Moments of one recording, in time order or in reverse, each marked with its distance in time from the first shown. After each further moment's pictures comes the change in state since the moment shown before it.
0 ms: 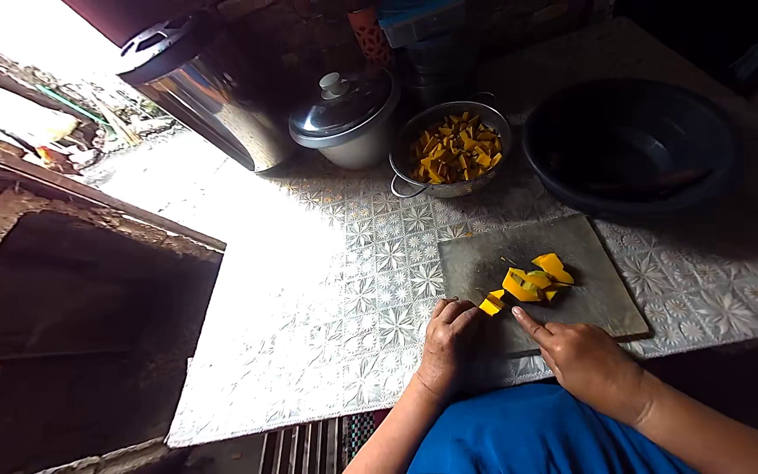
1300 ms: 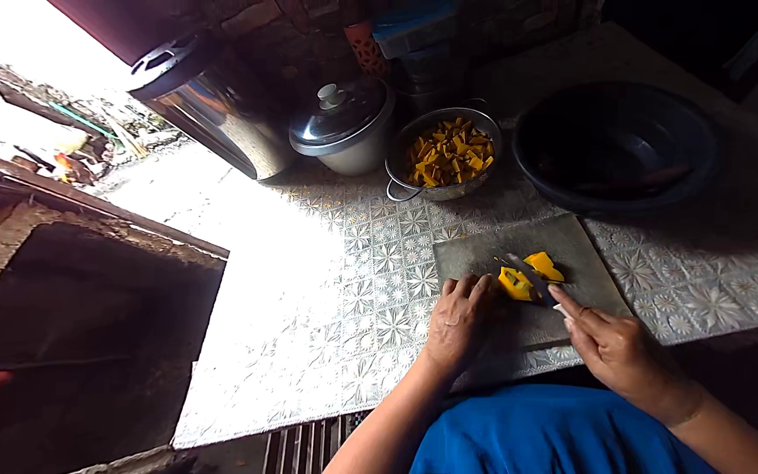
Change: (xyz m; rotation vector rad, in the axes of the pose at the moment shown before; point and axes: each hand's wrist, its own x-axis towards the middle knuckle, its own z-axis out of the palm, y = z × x) left_hand 0.047 0.023 0.001 0.195 -0.333 -0.124; right_hand -0.019 0.029 -0.019 0.215 0.370 0.121
